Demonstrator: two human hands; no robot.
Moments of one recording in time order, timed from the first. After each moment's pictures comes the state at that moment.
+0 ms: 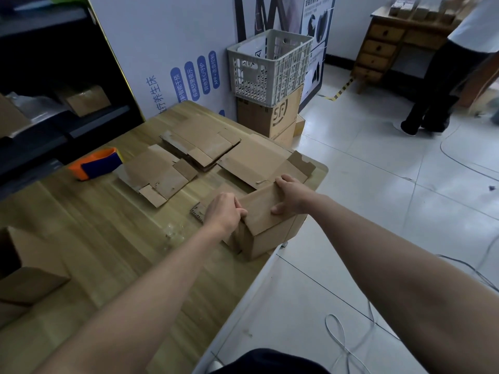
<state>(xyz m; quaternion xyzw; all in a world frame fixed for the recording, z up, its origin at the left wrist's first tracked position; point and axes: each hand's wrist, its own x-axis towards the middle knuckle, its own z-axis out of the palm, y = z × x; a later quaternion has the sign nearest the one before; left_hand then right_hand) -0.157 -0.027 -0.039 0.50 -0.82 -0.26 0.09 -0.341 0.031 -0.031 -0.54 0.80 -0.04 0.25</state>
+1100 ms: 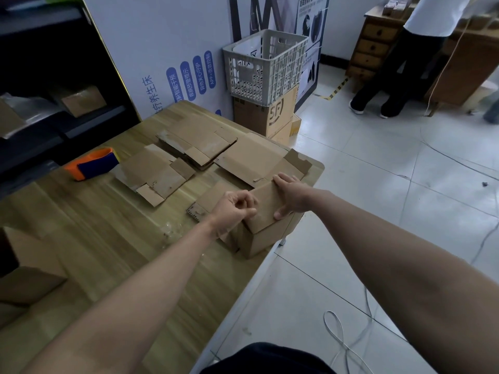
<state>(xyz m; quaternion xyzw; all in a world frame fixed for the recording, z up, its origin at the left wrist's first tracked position) -0.154 -0.022 -0.044 0.32 -0.72 -0.59 0.16 -0.352 0.036 -0.037 -0.56 0.78 0.02 0.27</state>
